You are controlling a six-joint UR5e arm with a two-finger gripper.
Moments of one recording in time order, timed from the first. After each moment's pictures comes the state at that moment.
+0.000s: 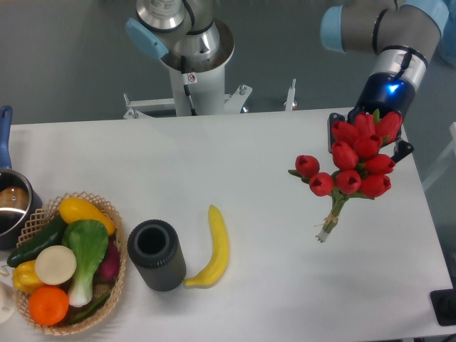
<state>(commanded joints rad) 2.94 -1.86 -1.66 -0.76 0.33 1.06</state>
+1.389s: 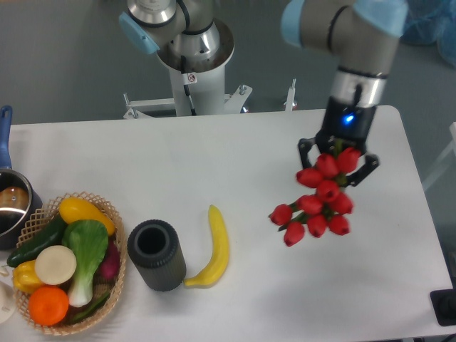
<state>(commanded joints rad) 2.67 -1.79 -1.72 -0.90 1.31 1.00</state>
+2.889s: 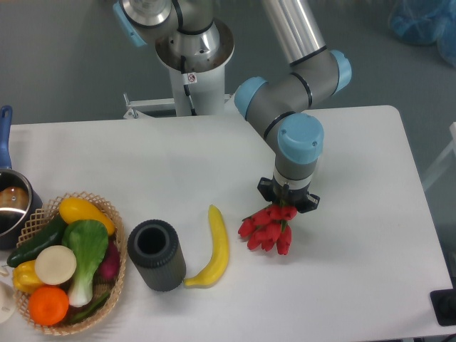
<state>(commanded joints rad) 2.58 -2.02 -1.75 -0.91 1.57 0.98</state>
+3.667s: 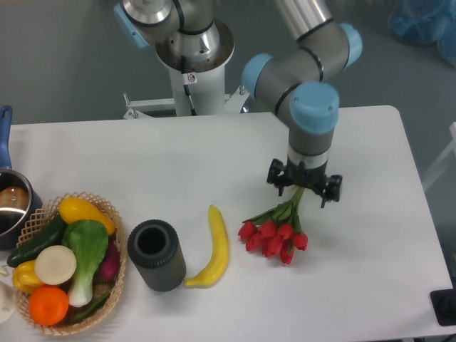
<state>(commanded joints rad) 2.68 -1.85 -1.71 -0.92 1.53 1.02</state>
